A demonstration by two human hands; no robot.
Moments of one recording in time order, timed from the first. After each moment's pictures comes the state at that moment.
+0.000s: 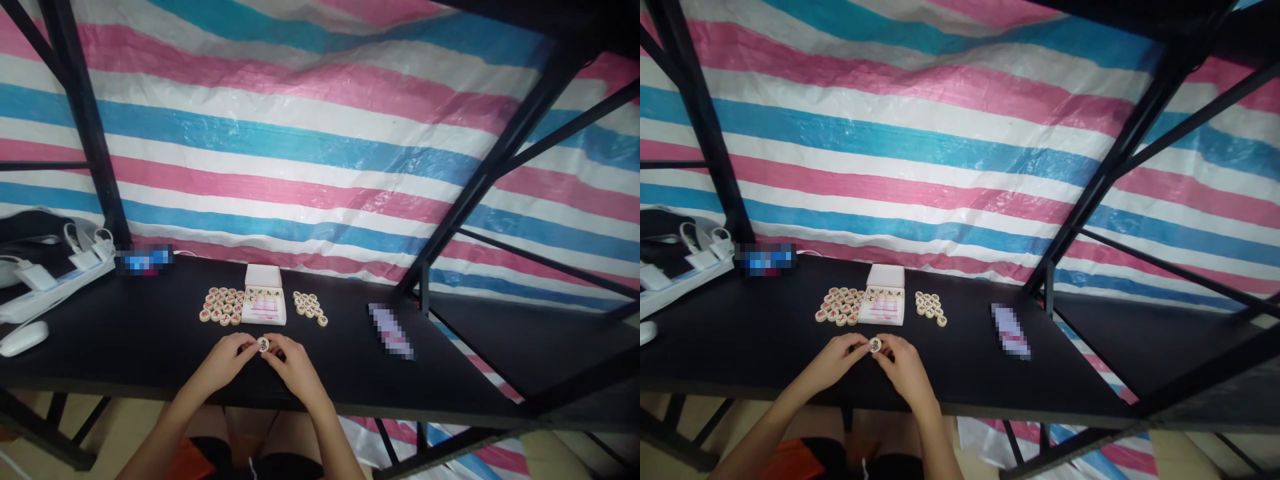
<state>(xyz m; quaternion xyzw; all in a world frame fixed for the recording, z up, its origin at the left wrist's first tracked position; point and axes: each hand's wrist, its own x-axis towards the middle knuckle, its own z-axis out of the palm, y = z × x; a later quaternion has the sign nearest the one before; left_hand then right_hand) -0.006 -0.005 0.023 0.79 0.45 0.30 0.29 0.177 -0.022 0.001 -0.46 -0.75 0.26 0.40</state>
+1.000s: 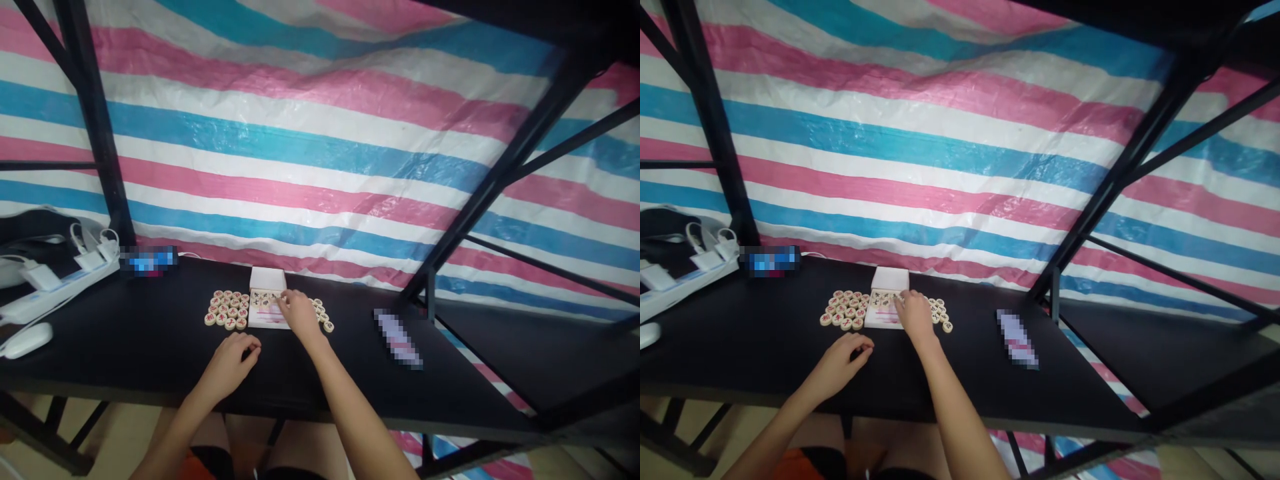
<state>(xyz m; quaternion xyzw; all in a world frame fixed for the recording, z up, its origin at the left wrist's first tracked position) -0.009 -0.005 0.020 0.79 0.50 0.30 0.20 0.176 0.072 0.050 -0.64 -0.74 -0.04 0.19</state>
